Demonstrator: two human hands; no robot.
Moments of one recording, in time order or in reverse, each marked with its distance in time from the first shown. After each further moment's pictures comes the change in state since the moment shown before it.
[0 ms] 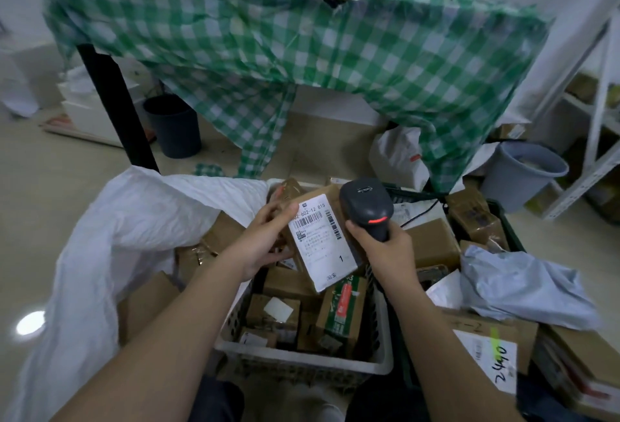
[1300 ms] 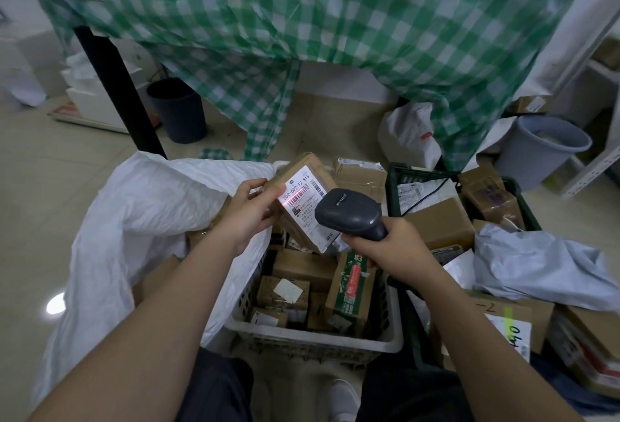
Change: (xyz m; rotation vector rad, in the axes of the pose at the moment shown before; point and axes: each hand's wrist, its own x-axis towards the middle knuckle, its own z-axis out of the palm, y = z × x) left_hand 0.015 -0.003 -0.023 -0.029 0.189 0.080; right_hand -0.005 -0.003 -0.019 -0.417 -0.399 -0.041
